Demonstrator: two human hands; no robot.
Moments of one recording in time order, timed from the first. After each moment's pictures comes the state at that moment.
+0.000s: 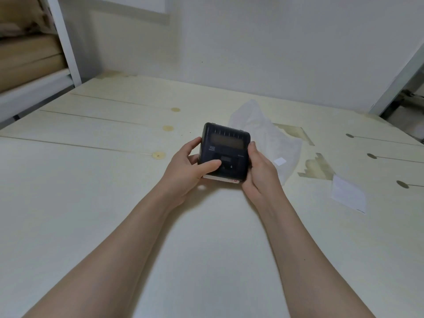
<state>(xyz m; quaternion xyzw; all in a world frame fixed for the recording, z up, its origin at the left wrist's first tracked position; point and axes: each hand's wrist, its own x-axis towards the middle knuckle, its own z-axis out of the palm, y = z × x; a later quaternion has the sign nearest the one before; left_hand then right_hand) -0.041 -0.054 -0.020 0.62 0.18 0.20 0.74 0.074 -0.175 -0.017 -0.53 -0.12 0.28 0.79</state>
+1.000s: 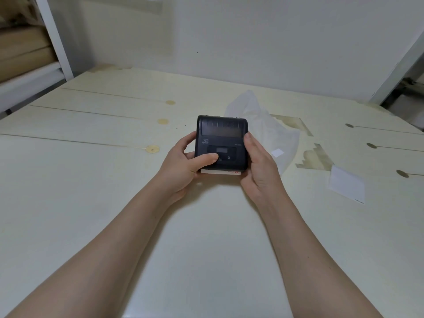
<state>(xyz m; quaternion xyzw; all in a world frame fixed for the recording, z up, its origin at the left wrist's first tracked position) -0.040 -0.065 -0.015 0.56 0.18 0.21 0.78 0.068 -0.185 -0.018 -0.51 -0.18 0.27 0.80</state>
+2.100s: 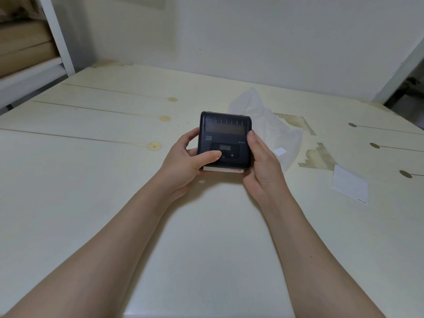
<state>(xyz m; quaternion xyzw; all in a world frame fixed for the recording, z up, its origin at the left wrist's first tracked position) -0.042 -0.068 -0.009 0.57 0.19 0.21 0.77 0.068 -0.185 -0.018 -0.51 -0.18 0.27 0.80</state>
